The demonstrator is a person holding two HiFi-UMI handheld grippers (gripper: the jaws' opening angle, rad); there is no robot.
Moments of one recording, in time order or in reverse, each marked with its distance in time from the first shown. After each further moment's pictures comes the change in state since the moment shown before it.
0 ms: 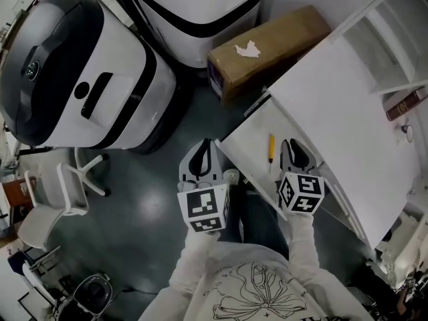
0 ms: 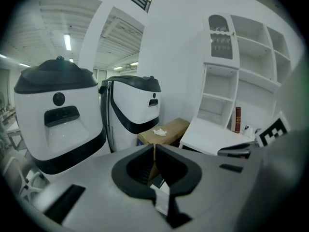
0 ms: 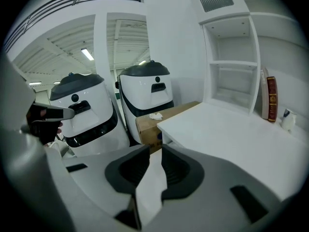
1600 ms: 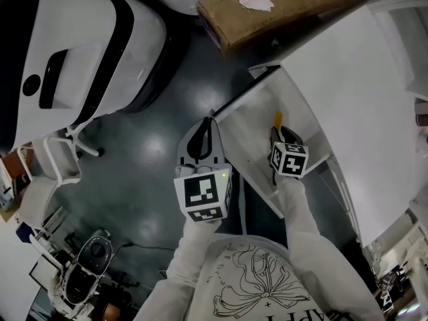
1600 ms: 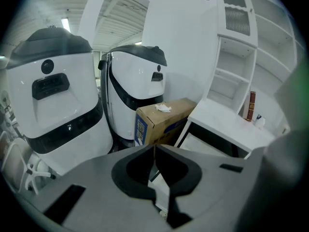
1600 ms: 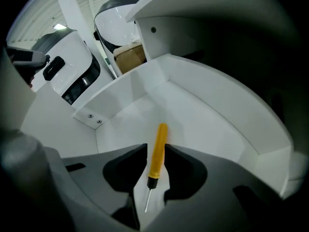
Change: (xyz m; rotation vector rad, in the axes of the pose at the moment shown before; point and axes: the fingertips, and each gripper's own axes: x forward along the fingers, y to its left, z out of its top) left arm 0.094 -0.012 -0.083 -0.057 0.217 0.052; right arm 0.134 -0.041 -0.222 0.098 0.541 0.063
